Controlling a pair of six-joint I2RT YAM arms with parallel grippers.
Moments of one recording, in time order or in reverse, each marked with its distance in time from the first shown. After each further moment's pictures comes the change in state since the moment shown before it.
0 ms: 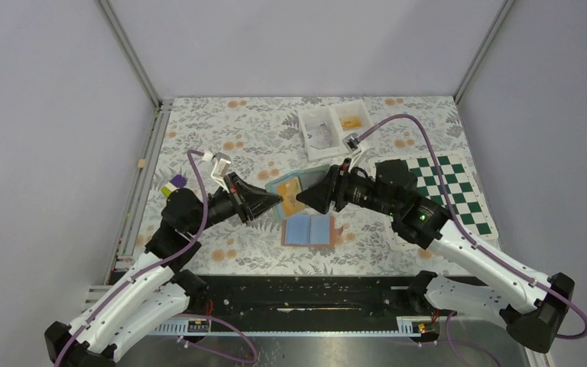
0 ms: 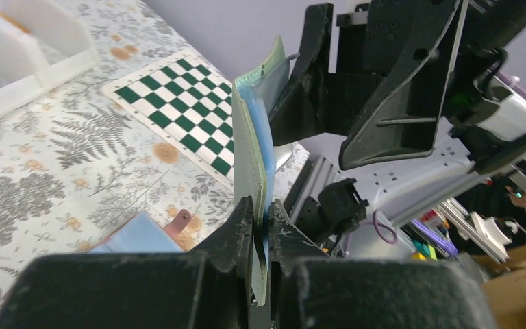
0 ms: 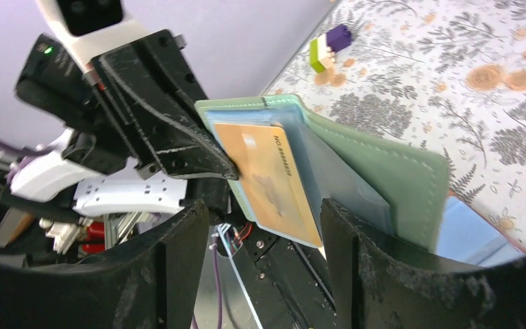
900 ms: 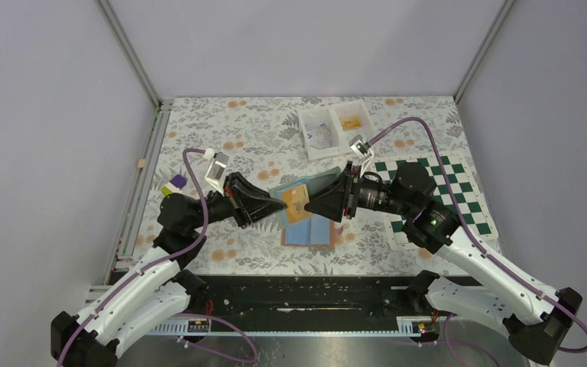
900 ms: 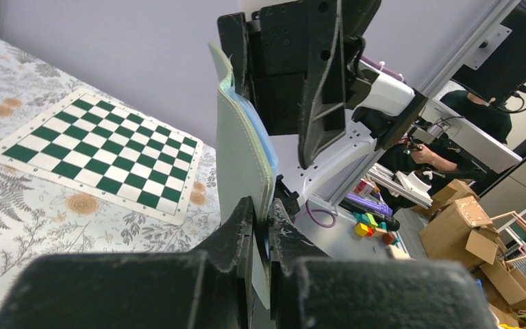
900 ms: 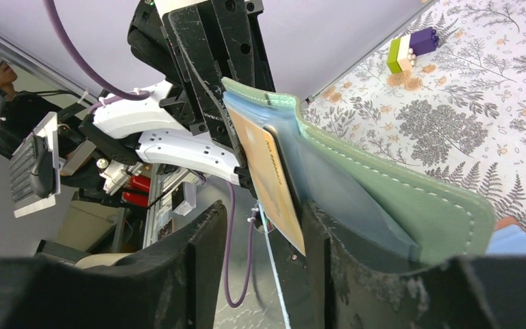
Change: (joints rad) left arm 0.016 0.068 -0.054 0.416 0.285 -0.145; right arm -0.061 -0.097 -0.035 0.081 -0.316 -0.021
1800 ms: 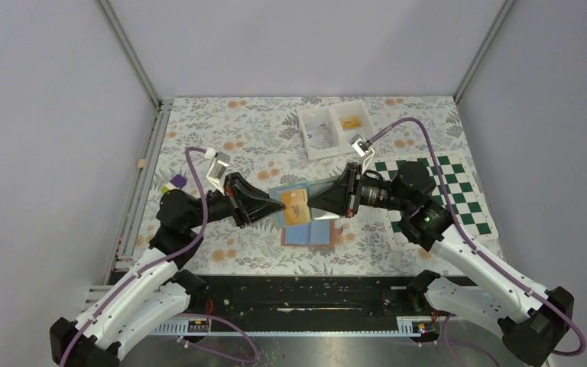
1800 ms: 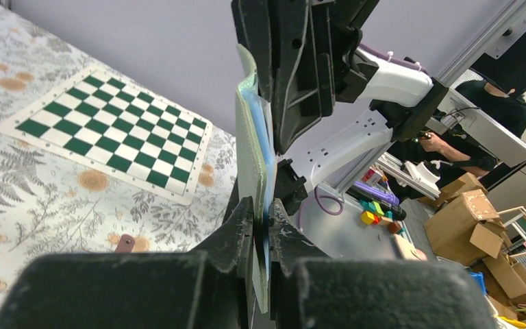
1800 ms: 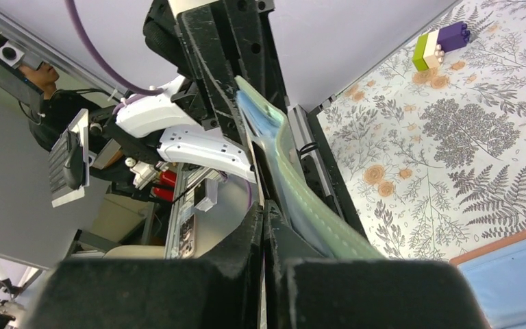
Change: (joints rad) left arm 0.035 -0.020 0.028 -0.106 0.034 0.041; right arm -0.085 0.025 -0.080 0.179 -0.146 0.109
